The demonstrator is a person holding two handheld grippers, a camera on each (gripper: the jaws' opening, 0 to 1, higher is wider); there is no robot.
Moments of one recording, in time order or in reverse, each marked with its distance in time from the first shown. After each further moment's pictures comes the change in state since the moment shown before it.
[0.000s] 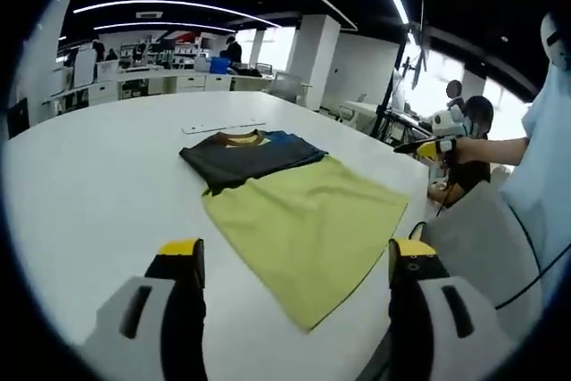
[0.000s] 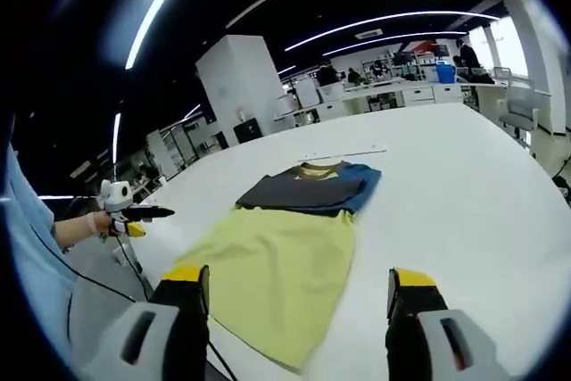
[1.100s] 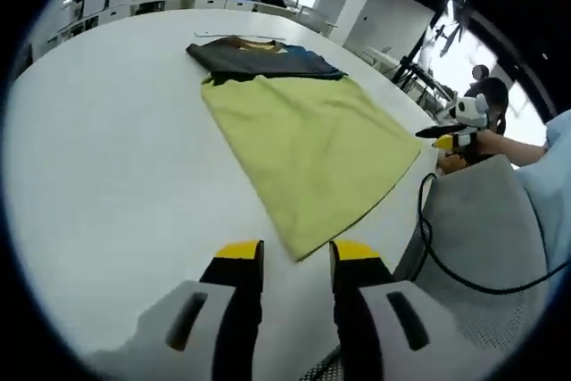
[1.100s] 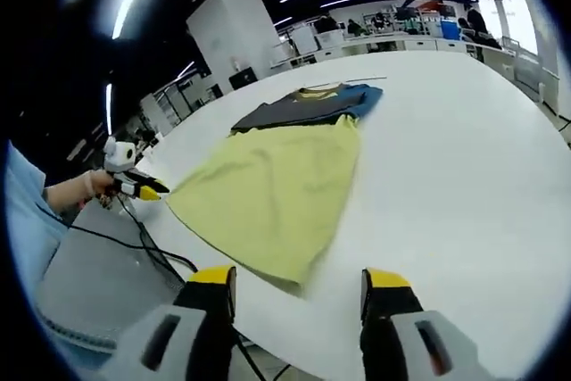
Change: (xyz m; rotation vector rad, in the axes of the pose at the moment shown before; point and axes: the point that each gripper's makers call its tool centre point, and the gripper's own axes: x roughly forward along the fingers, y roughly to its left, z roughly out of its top) left arm 0.009 0.000 -0.098 -0.206 0.347 0.050; right arm 0.000 -0.004 -0.105 0.039 0.265 0.009
